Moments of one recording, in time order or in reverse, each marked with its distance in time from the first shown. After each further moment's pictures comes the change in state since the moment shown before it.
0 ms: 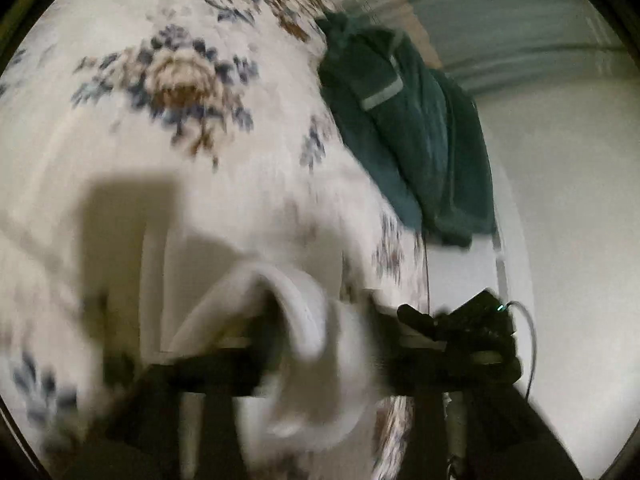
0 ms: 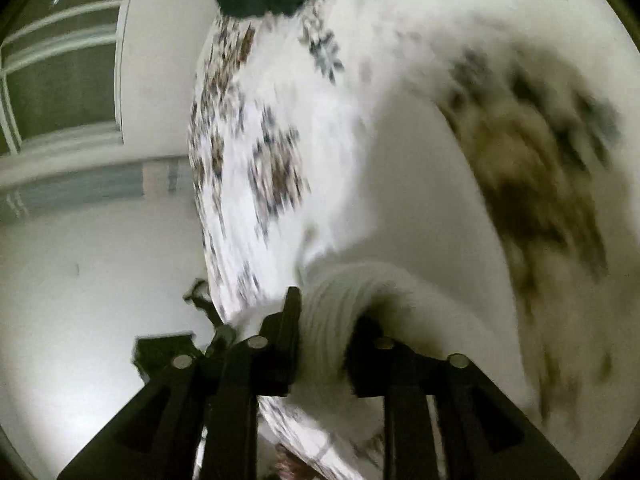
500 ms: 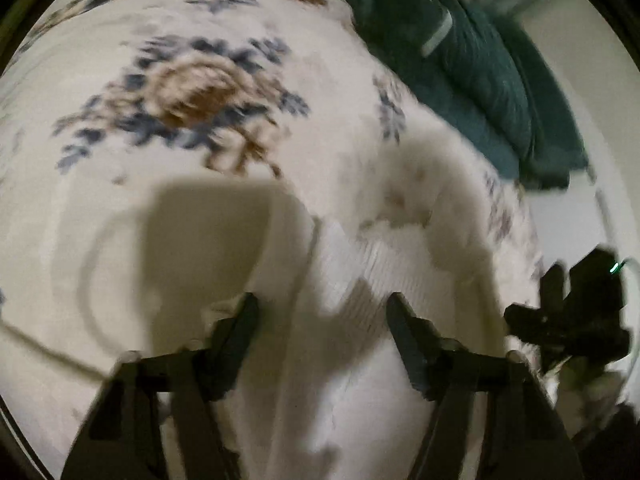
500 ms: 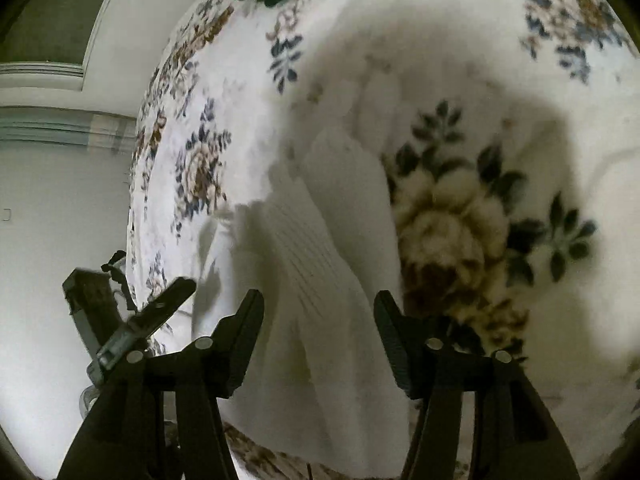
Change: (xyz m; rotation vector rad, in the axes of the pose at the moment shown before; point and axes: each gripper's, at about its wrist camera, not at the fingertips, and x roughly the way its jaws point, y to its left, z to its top) left arm 0.088 0.022 0.003 0.313 0.133 0.393; right arm 0.003 -0.036 0.031 -0.239 0.012 -0.287
